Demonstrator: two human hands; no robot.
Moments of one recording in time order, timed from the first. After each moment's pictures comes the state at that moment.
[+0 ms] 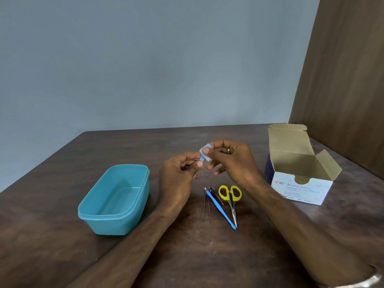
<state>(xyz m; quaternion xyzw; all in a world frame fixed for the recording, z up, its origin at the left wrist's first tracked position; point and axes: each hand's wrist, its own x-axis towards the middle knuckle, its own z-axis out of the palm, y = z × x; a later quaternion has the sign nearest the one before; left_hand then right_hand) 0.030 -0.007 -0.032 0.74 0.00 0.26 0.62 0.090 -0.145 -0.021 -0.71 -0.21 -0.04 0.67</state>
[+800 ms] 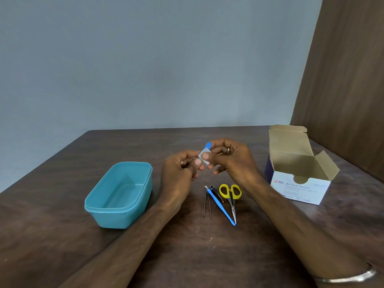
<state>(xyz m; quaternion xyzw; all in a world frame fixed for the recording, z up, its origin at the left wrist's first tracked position) 0.031 -0.001 -0.035 0.72 -0.01 0.23 0.65 0.085 -0.144 -0.020 -0.68 -0.22 -0.02 0.69</state>
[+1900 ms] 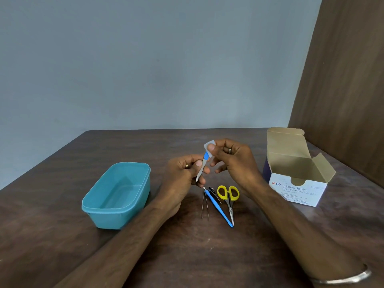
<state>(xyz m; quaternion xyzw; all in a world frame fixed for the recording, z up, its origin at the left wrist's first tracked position) 0.031 0.001 -0.034 0.70 -0.04 0.13 0.70 0.090 -0.149 -0.022 -0.70 -0.22 -0.06 0.68</state>
